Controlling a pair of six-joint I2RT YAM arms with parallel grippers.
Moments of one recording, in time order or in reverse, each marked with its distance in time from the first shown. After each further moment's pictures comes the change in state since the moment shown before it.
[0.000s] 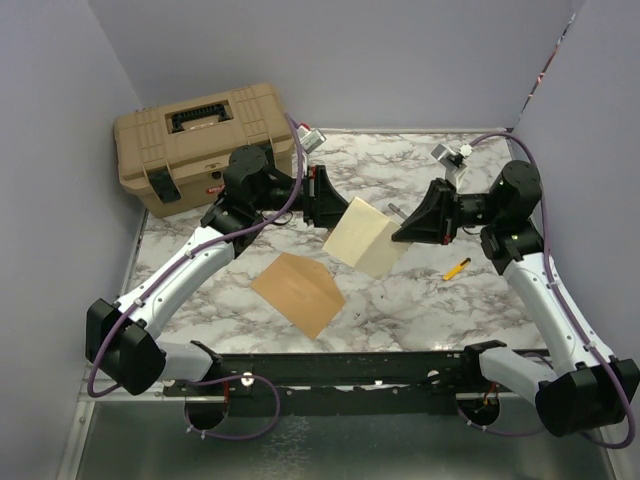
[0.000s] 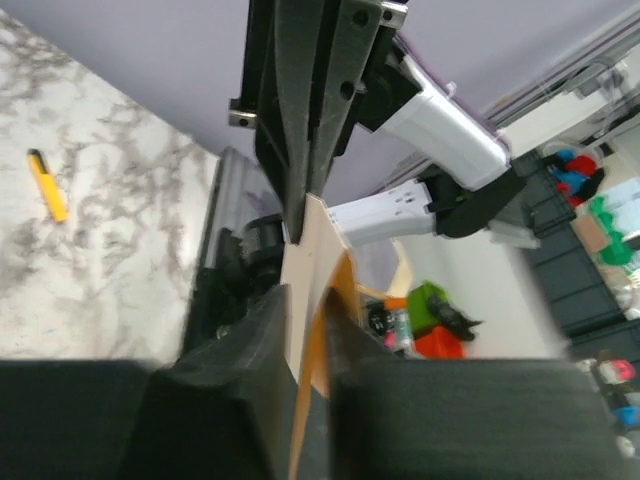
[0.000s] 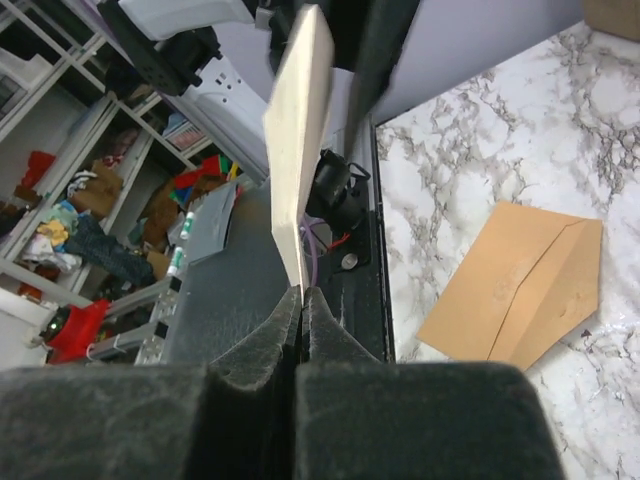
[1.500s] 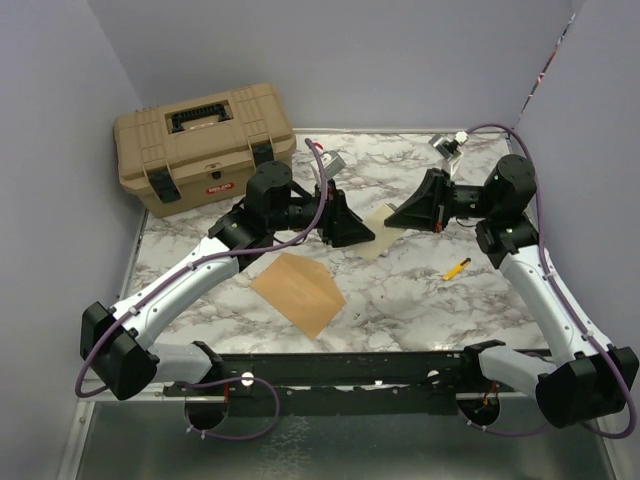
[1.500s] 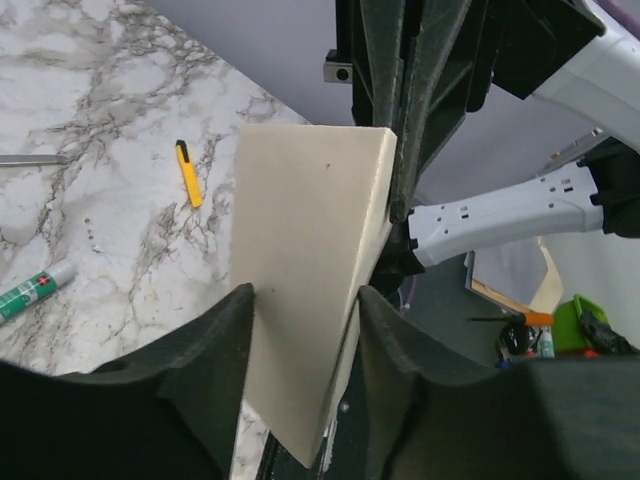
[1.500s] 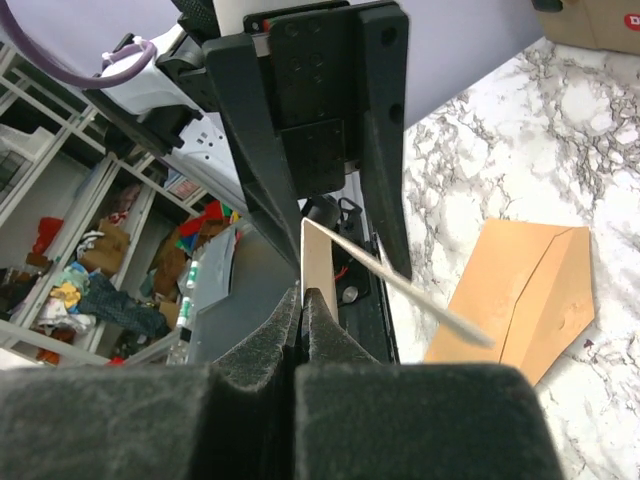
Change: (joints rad) left arm -0.140 -0.042 -0.015 -0.288 -0.353 0.412; right arm 0.030 0.048 0.036 0.026 0.135 0.107
